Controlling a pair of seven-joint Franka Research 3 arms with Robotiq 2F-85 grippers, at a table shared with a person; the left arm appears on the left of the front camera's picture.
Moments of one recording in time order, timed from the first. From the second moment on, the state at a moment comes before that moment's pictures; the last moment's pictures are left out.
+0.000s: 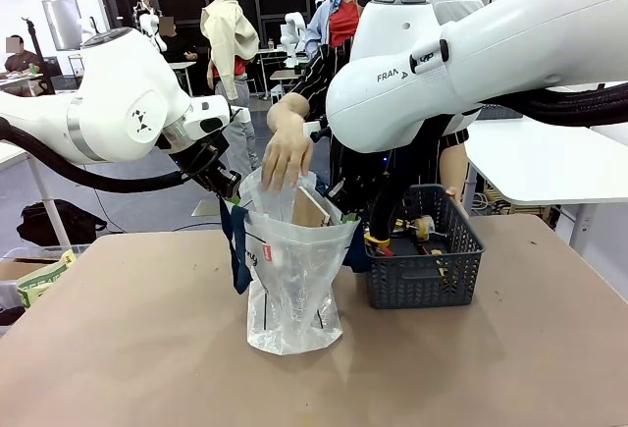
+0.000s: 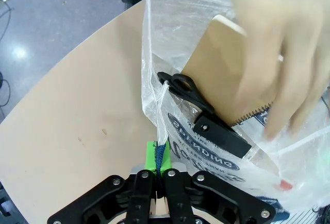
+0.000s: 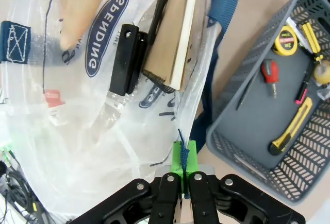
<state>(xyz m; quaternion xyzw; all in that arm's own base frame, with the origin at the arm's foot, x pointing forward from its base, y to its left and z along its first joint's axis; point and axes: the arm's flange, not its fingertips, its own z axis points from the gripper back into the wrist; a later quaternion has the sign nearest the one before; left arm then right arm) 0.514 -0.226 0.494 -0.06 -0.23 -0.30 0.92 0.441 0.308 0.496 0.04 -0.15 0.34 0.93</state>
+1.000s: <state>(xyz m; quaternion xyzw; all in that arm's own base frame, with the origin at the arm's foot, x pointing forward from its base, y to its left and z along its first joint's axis) 0.514 -0.226 0.494 -0.06 -0.23 -0.30 0.92 0.441 0.308 0.496 0.04 -0.15 0.34 0.93</state>
